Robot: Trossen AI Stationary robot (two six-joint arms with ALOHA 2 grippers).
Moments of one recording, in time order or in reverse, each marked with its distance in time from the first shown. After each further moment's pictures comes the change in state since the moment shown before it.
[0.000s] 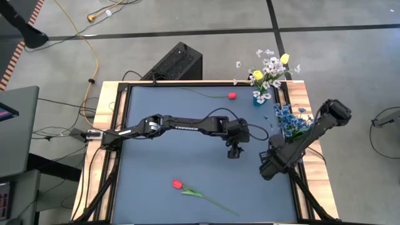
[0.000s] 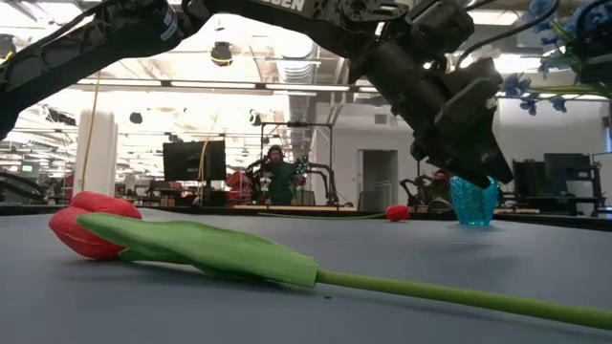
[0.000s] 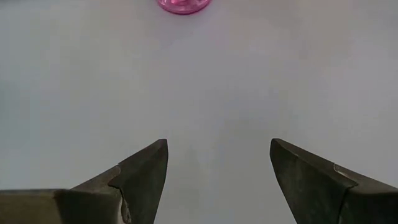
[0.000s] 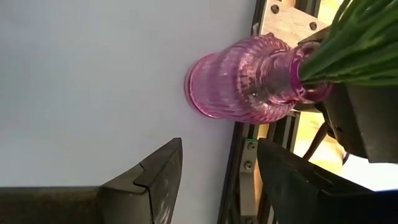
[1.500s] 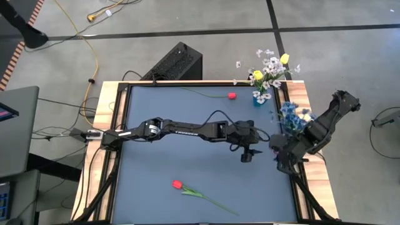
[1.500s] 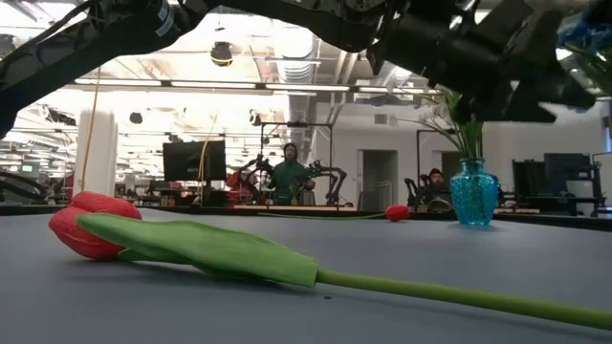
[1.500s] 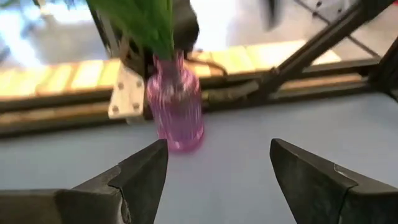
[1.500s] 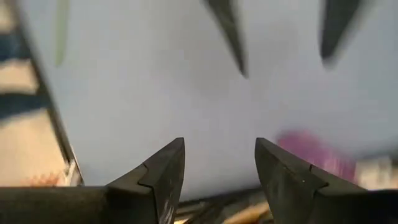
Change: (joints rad) left arm -0.053 0.007 -0.001 0.437 -0.037 -0.059; right arm 0.019 -0.340 0.169 0.147 0.021 -0.979
